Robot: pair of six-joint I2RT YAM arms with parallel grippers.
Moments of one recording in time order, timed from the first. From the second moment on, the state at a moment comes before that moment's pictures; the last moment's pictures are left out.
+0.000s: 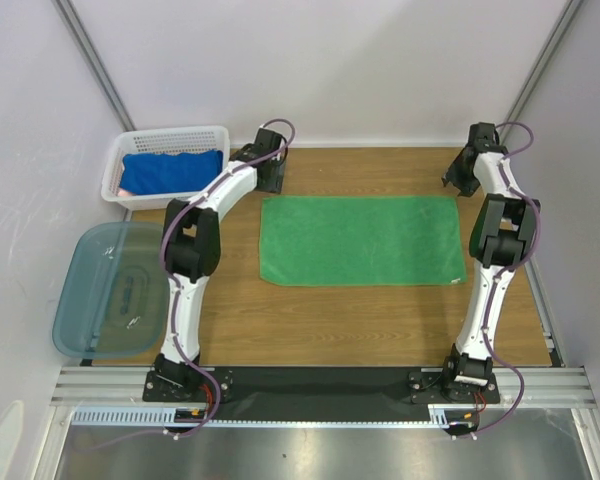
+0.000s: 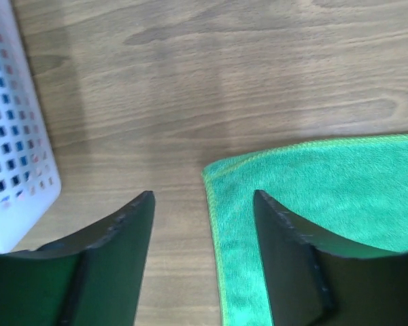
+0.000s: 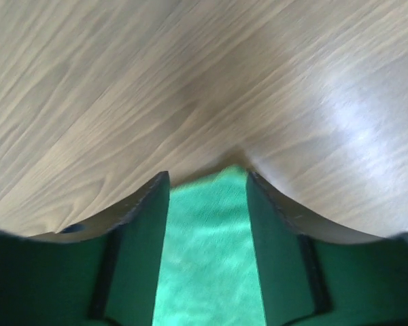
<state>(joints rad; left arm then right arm) -0.36 2.28 1.97 -0.62 -0.28 -0.11 -0.17 2.36 2.07 -0.70 0.08 0.48</state>
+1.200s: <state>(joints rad) -0.50 1.53 0.98 -0.64 -0.20 -0.69 -0.17 1.60 0.93 -0.52 0.02 0.65</state>
